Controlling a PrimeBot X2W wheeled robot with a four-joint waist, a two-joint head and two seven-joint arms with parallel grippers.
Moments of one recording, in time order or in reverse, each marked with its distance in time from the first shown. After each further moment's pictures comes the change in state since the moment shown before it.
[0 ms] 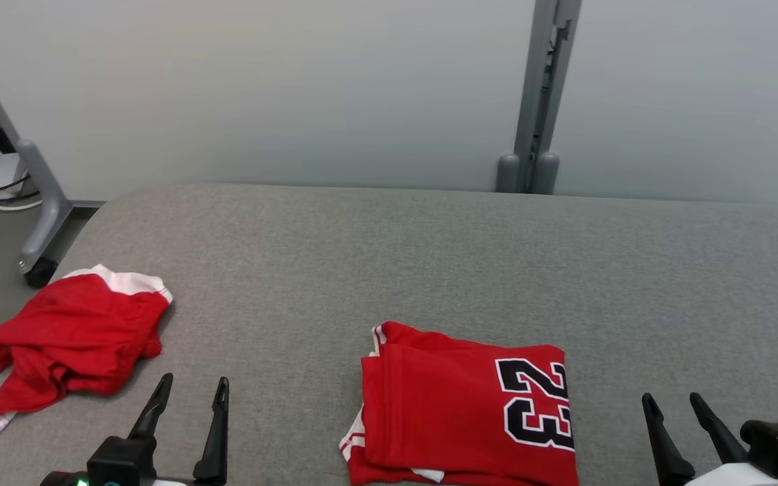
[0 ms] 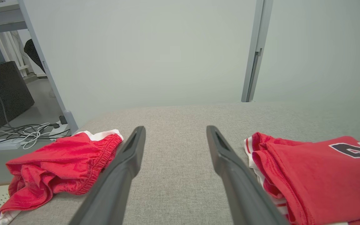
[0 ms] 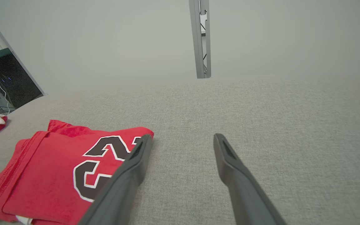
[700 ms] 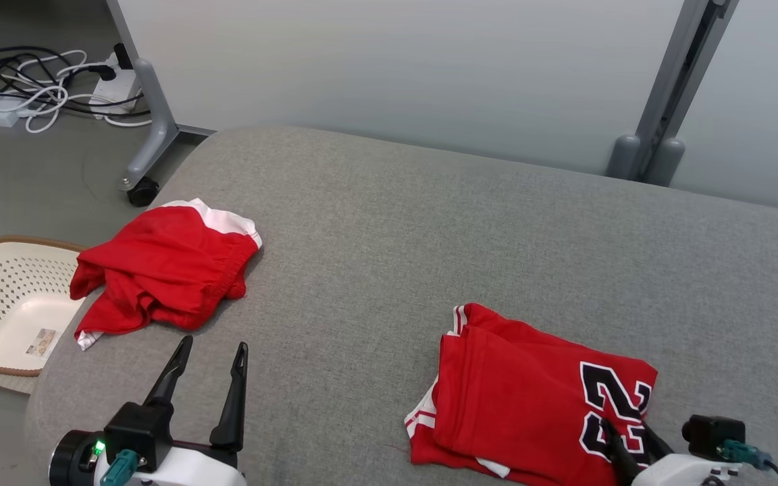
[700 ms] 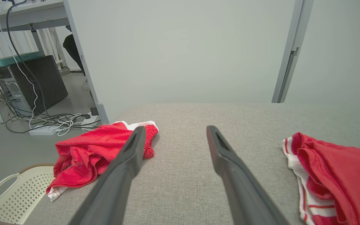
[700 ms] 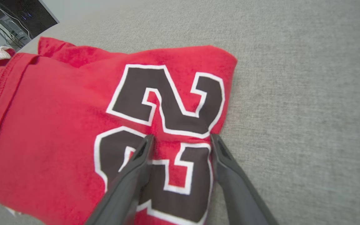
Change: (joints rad) left arm -0.118 -0.032 -0.032 0.062 0.019 -0.051 -0.026; right arm -0.222 0.026 0.168 0.508 0.133 0.000 -0.045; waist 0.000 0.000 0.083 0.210
